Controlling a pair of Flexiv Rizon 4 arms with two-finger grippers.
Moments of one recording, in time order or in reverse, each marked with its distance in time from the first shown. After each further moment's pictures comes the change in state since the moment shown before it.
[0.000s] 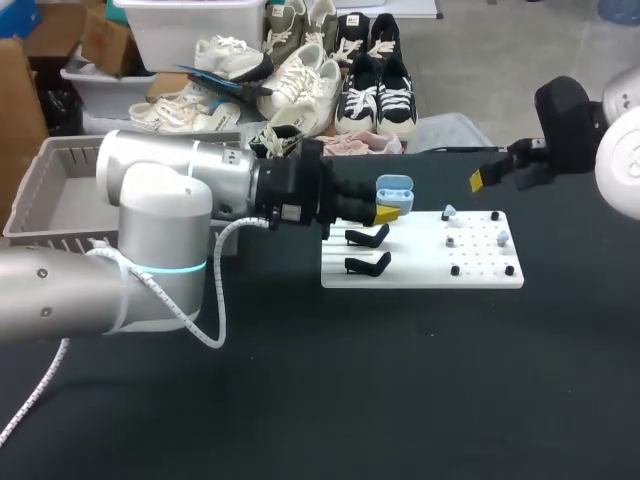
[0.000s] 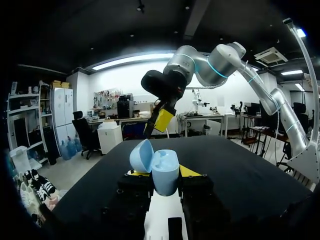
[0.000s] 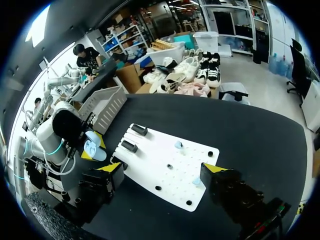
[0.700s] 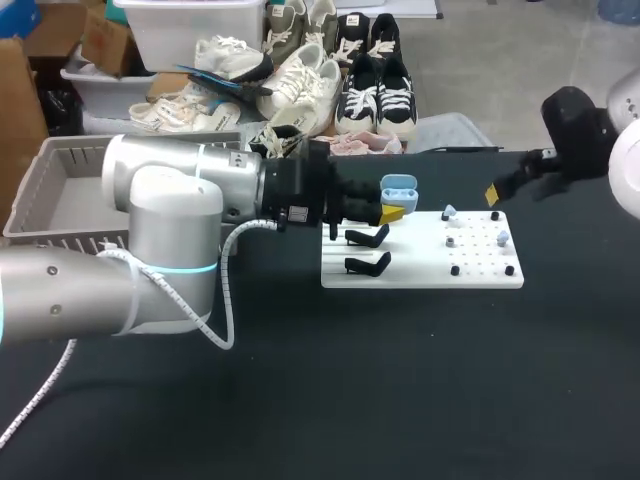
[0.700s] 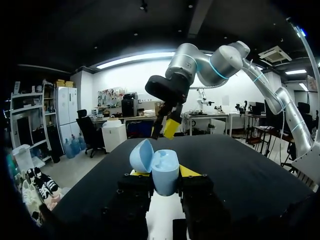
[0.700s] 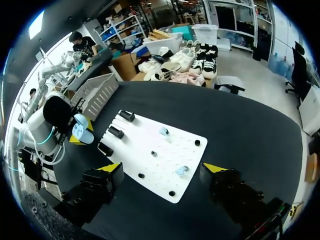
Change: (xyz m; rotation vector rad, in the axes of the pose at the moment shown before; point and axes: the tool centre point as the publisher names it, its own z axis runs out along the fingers) left arm 0.003 0.007 0.006 -0.041 0.011 -0.006; right arm 0.024 -0.032 0.004 0.056 0.108 -0.051
